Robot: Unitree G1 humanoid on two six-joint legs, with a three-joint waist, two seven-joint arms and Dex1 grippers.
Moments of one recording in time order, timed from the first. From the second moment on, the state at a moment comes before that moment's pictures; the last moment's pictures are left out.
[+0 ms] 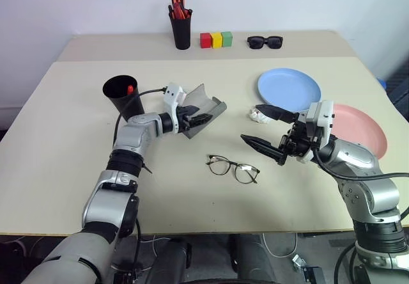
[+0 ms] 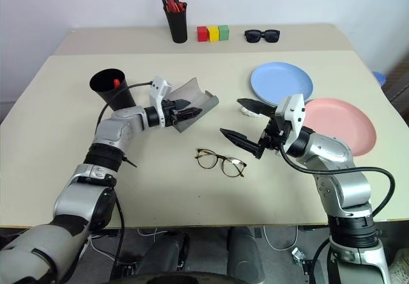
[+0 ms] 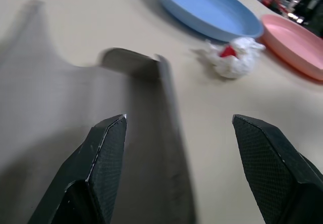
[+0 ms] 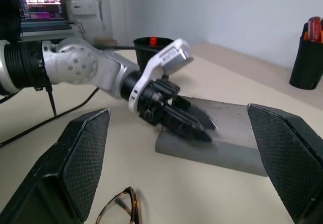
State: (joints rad) left arm -0.86 0.23 -0.03 0.63 -0.28 0.48 -0.85; right arm -0.26 -0.57 -0.12 -0.32 0.59 0.33 0.90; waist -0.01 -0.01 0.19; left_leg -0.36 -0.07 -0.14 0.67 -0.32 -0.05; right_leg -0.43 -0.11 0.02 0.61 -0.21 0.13
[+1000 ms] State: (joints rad) left arm -0.92 0.49 -0.19 0.60 -0.25 0.43 -1.47; right arm -0.25 -0.57 -0.10 -0.32 0.57 0.32 0.89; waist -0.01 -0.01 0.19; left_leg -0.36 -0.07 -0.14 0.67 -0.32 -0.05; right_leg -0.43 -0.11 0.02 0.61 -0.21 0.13
